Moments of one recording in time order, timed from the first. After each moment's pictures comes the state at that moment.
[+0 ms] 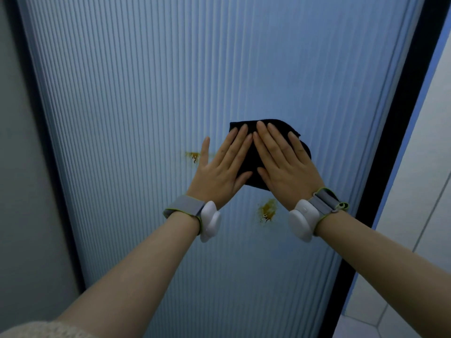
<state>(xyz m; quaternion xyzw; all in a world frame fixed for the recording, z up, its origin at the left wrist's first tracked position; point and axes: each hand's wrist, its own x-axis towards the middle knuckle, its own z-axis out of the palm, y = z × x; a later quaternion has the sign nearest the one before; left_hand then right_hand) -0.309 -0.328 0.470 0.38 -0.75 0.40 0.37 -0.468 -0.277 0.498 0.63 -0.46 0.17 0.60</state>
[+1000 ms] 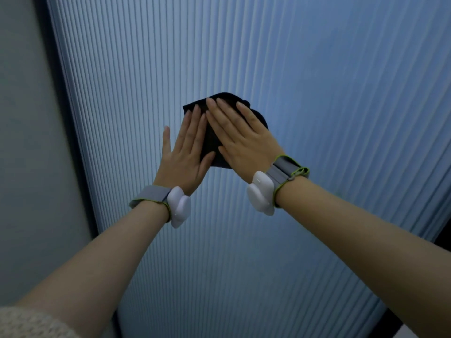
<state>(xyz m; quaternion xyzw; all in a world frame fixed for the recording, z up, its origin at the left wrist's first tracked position) -0.196 -0.380 0.428 0.47 -0.73 0.25 0.43 -0.344 -0.333 0.496 0.69 -0.39 0.09 0.60</state>
